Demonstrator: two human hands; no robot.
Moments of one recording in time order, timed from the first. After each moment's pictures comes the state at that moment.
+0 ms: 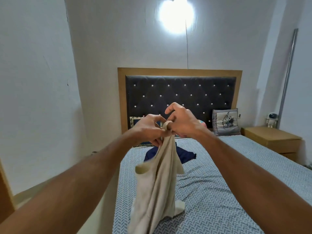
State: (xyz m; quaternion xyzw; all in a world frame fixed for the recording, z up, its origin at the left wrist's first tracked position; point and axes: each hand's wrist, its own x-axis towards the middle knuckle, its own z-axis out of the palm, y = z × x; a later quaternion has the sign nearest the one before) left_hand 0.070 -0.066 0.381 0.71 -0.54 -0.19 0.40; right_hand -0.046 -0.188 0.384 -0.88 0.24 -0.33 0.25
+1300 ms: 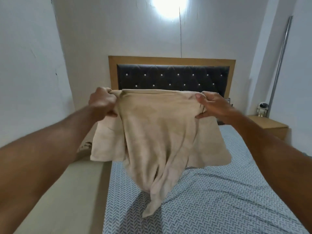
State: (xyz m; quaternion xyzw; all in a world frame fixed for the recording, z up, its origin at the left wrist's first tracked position) left_hand 0.137 -0.053 0.402 0.79 -0.31 0.02 0.53; right_hand -0.158 -0.257 0.391 -0.80 0.28 -0.36 0.38
